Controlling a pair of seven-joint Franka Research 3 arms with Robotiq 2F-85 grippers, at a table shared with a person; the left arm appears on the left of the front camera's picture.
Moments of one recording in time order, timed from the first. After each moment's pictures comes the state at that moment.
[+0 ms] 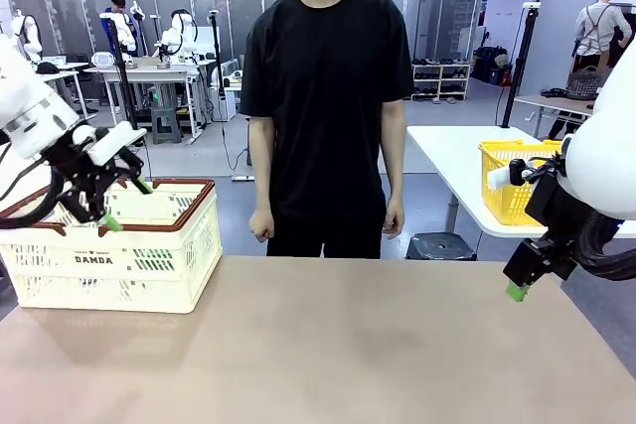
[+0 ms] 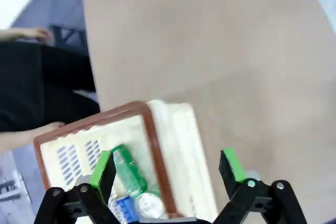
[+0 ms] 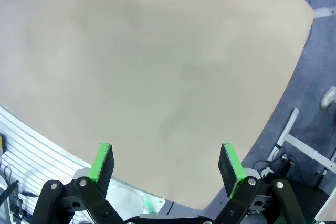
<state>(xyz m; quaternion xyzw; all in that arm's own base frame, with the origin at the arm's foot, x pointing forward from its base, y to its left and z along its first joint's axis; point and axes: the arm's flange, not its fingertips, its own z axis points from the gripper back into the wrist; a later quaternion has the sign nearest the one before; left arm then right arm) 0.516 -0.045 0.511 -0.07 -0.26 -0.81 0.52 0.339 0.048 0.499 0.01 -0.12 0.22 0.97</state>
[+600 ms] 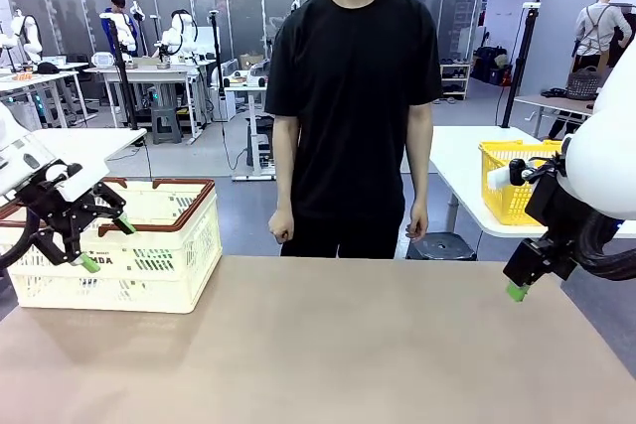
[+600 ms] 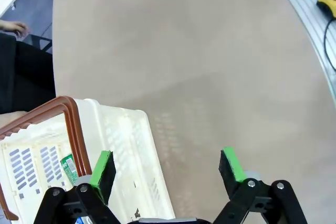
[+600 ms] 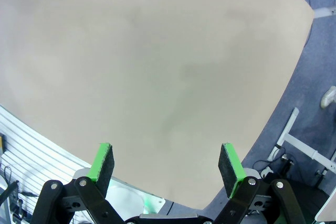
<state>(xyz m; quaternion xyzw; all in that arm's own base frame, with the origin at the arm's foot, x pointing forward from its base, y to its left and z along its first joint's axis) 0.489 -0.018 0.465 -0.12 -0.25 -0.80 0.53 0.339 0.048 0.499 0.01 -0.12 0.22 0.97</state>
